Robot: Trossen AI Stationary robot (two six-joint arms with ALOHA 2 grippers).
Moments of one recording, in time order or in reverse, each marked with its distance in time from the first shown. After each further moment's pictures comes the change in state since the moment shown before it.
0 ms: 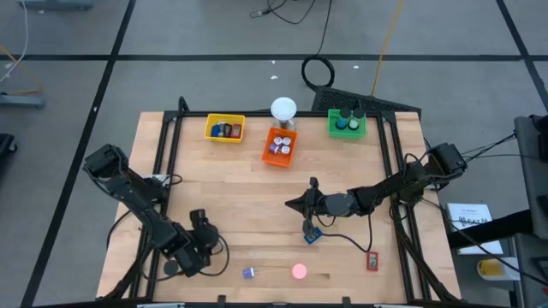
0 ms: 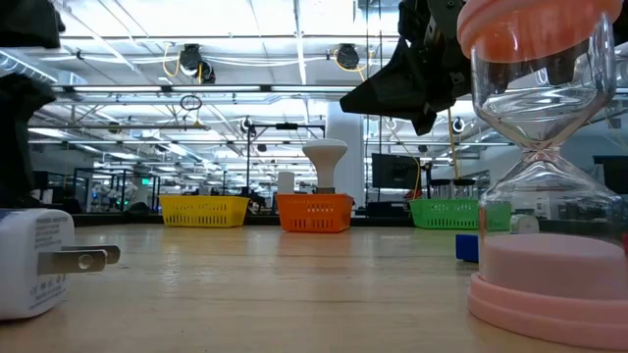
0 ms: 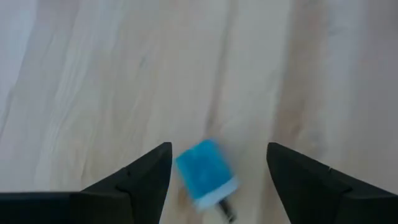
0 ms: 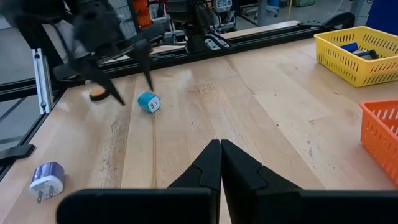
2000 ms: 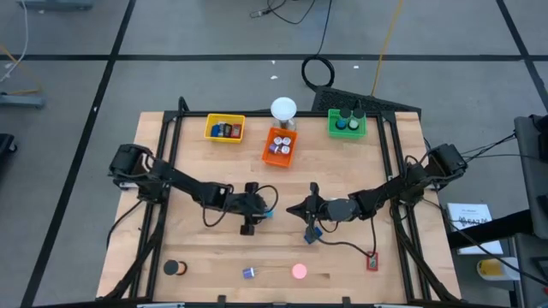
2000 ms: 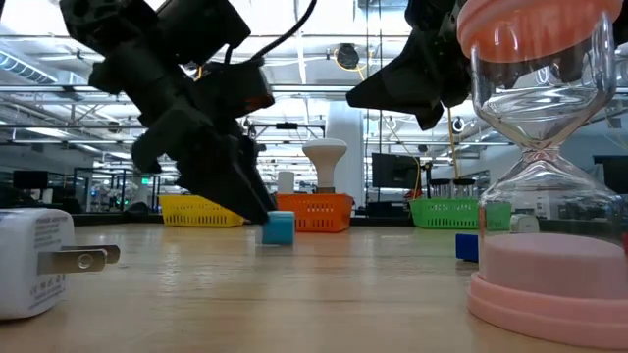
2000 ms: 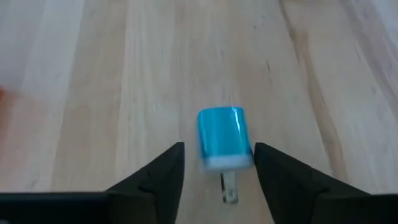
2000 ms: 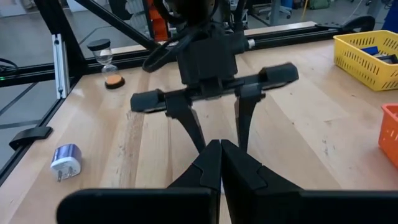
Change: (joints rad) left arm 0.638 0.179 -0.067 0.888 0.317 0.957; right arm 0.052 0.000 0.000 -0.007 0.005 -0.035
